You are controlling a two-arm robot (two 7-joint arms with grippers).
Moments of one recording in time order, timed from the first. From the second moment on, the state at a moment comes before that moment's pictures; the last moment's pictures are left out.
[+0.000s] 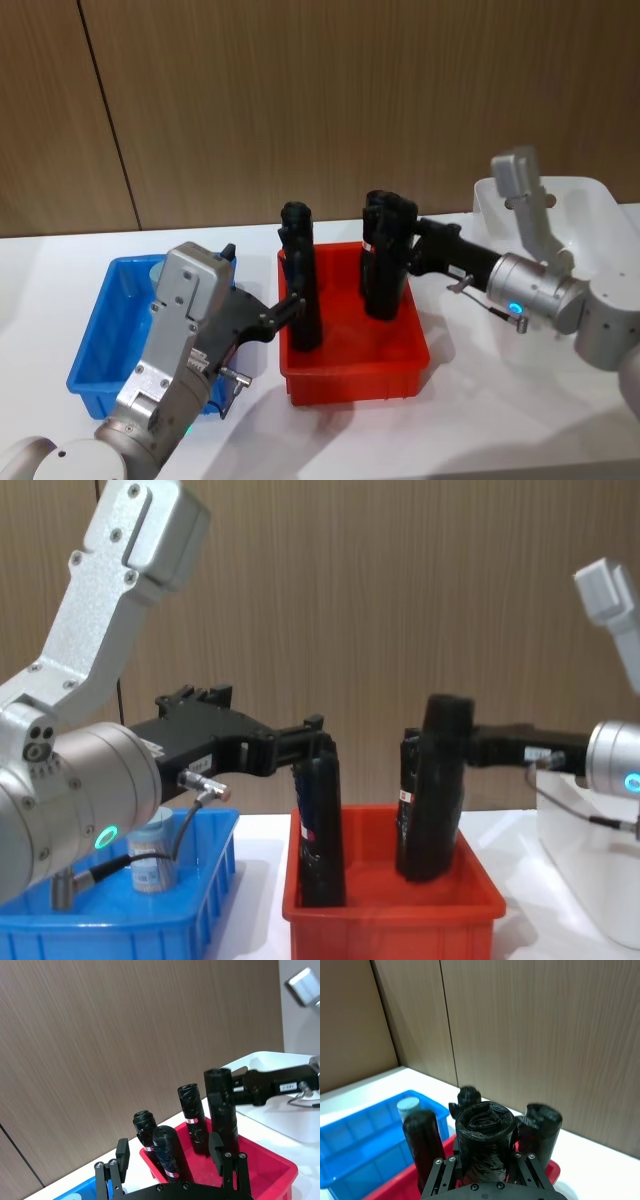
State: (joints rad) left arm -0.24 0.38 0.45 -1.63 -0.20 0.01 -0.01; right arm 0.79 0.13 -0.26 -0.64 0.27 -0.14 0.74
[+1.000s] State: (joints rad) left arm -0.24 0.38 0.45 -1.63 -0.20 0.01 -0.01; right arm 0.59 0.26 -0.15 -1.16 0.30 -0.01 0.58
